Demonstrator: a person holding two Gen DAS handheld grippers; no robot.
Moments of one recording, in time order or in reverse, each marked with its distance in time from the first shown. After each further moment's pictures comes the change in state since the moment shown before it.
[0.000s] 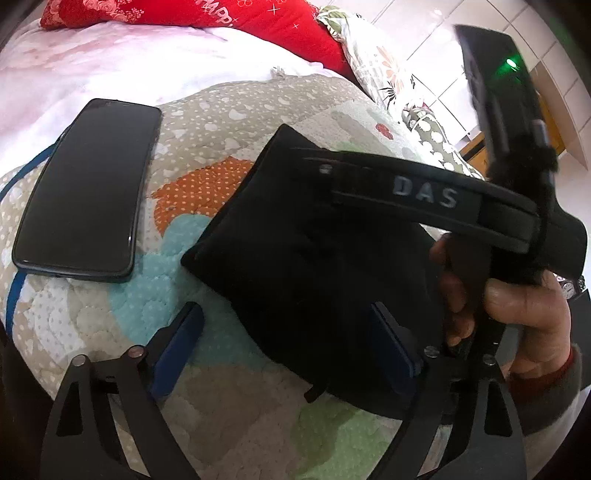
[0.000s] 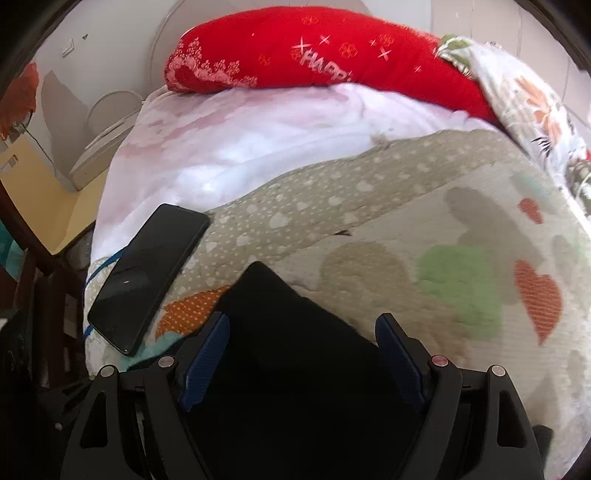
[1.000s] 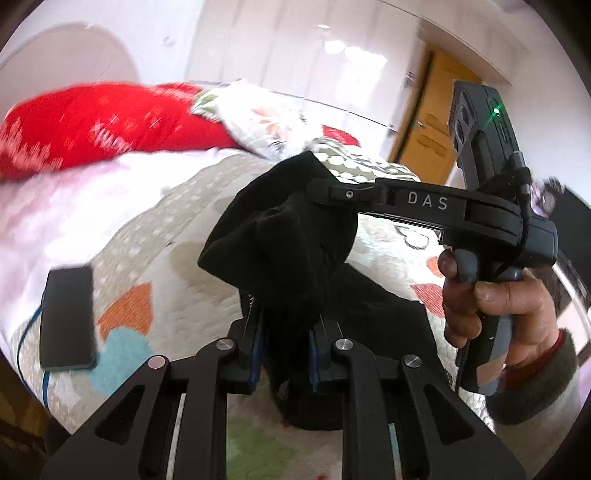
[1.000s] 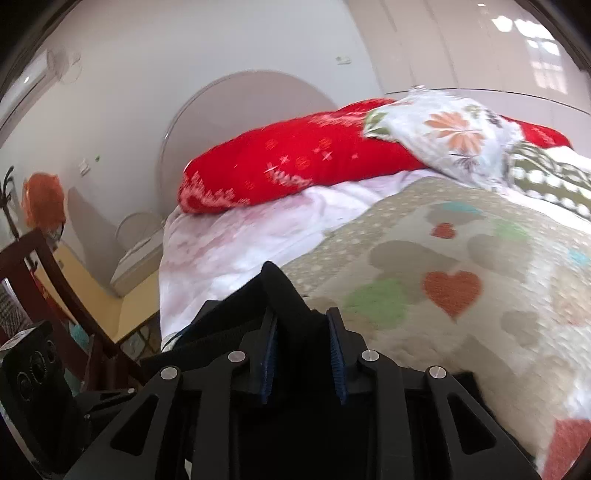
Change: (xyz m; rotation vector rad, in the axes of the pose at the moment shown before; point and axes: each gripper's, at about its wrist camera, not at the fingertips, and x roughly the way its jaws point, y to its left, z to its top) left arm -0.079 -0.136 -0.022 0.435 -0.267 -0.058; right arm -0.181 -0.080 -0.066 0.243 -0.402 0.094
